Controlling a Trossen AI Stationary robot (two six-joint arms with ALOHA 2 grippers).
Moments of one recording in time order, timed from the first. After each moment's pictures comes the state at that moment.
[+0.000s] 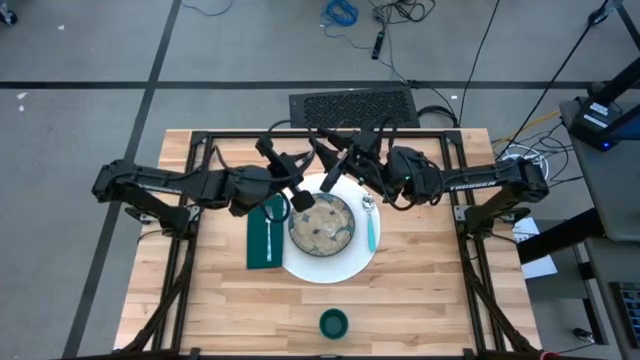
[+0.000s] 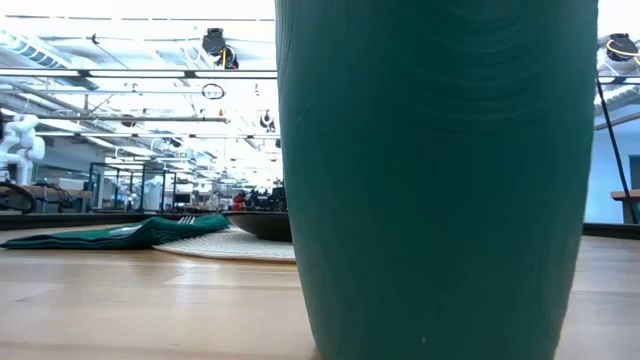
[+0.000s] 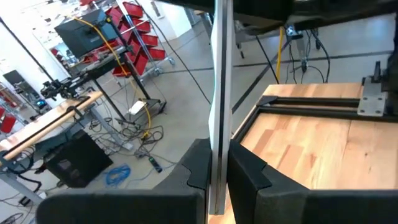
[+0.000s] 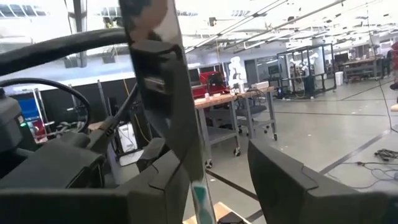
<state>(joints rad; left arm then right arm) -0.12 1.36 1.32 -0.19 -0.83 0.22 0.05 1.54 1.37 0.46 0.60 0.07</state>
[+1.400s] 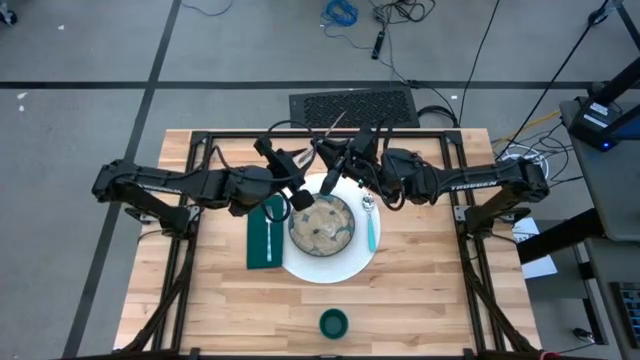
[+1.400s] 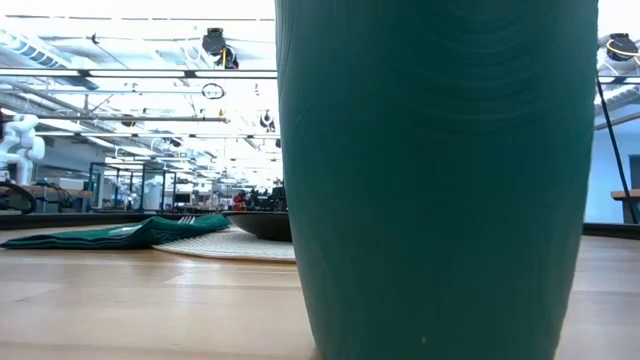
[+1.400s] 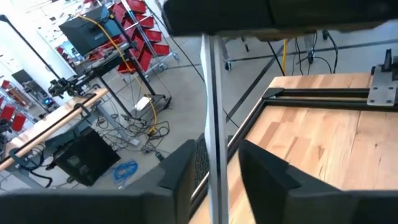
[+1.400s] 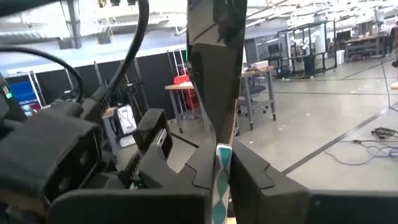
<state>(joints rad) -0.12 1.37 1.32 -0.22 -0.86 0.22 0.04 1.53 1.37 0.34 0.60 0.14</state>
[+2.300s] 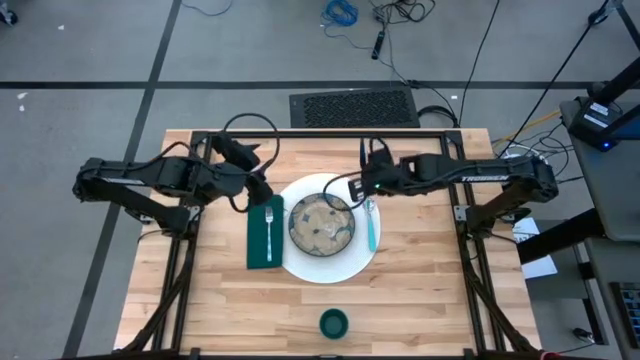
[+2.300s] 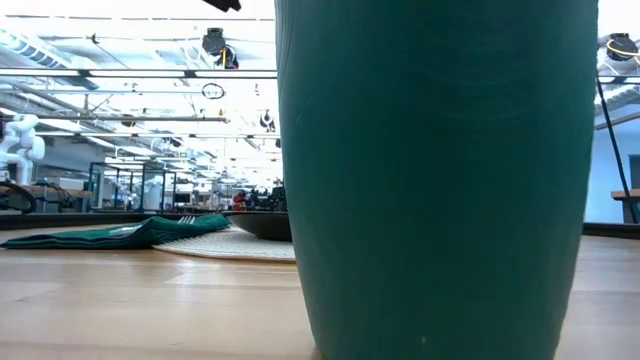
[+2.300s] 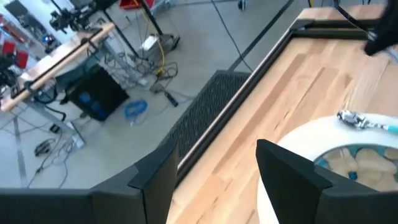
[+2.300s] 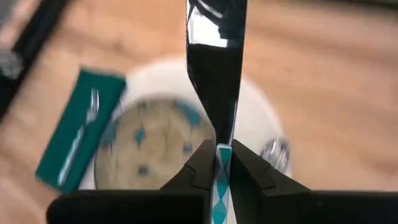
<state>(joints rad) -0.11 1.15 1.32 -0.86 -0.88 -0.15 -0.04 1.44 1.35 -0.91 0.42 1.05</state>
